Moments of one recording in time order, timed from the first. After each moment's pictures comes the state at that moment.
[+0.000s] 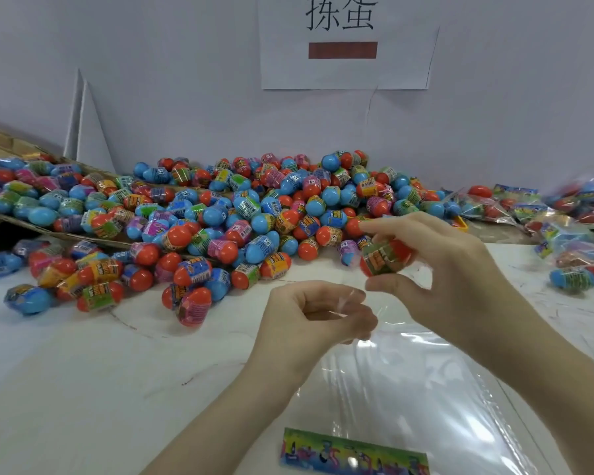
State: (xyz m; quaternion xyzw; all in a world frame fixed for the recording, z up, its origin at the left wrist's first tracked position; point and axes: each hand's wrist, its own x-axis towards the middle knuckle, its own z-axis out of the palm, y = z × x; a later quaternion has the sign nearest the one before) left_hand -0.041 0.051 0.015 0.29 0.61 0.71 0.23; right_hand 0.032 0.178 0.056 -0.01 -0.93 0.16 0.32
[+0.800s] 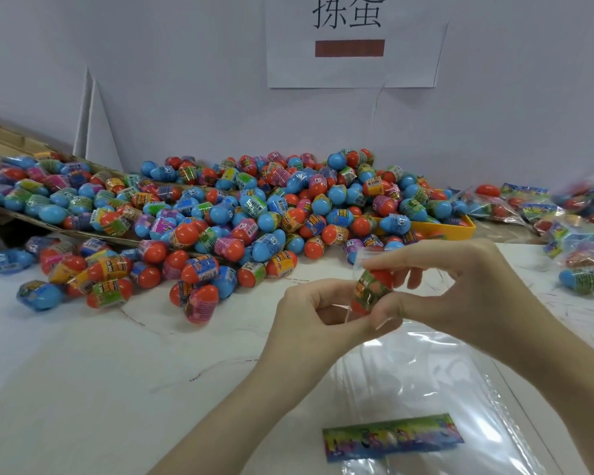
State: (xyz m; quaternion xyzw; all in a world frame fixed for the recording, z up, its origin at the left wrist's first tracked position) left_hand -0.038 0.049 0.015 0.34 0.61 0.68 0.22; right_hand 0.040 0.181 0.061 0.08 -0.92 0.26 0.27
